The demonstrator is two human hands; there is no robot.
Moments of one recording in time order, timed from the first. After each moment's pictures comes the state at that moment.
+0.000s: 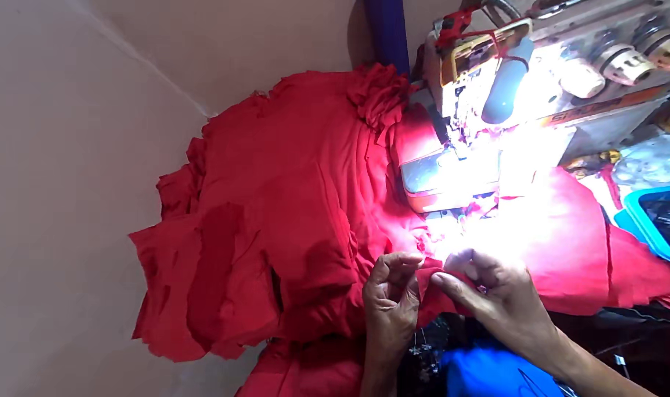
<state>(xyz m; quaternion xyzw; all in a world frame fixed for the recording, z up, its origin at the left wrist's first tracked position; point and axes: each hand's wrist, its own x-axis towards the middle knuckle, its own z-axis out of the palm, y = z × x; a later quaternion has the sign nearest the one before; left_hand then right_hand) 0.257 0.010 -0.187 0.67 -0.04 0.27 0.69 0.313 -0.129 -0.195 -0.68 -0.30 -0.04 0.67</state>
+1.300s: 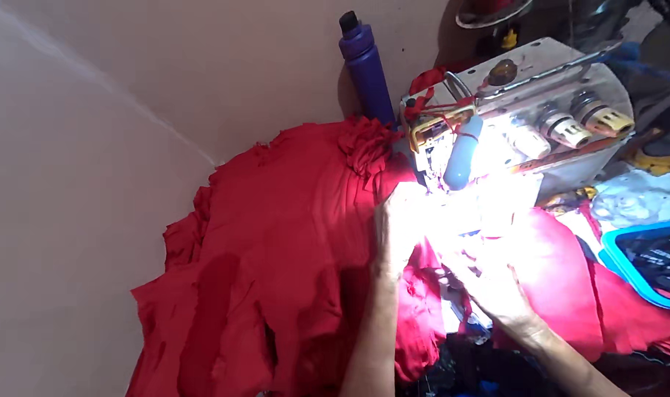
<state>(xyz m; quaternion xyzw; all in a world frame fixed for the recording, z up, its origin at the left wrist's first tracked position) 0.411 0.018 -0.153 0.89 -0.05 0.26 0.37 0.379 -0.135 -0.209 -0.74 -0.13 0.01 0.66</state>
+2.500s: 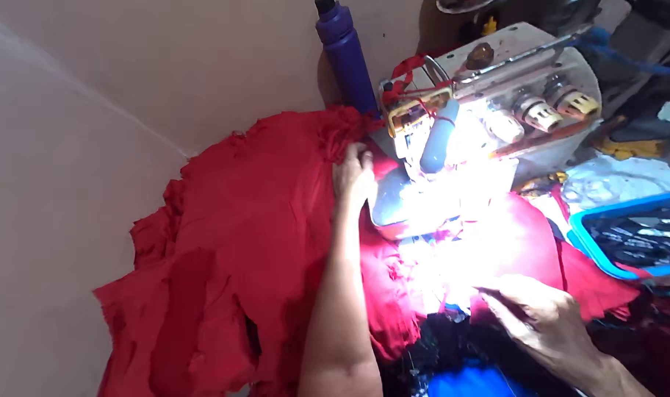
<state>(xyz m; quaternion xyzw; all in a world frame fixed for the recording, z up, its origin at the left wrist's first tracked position) 0.493 0.065 -0.138 0.95 0.08 0.12 0.26 0.327 -0.214 -0.238 -0.85 -0.27 -0.23 0.39</state>
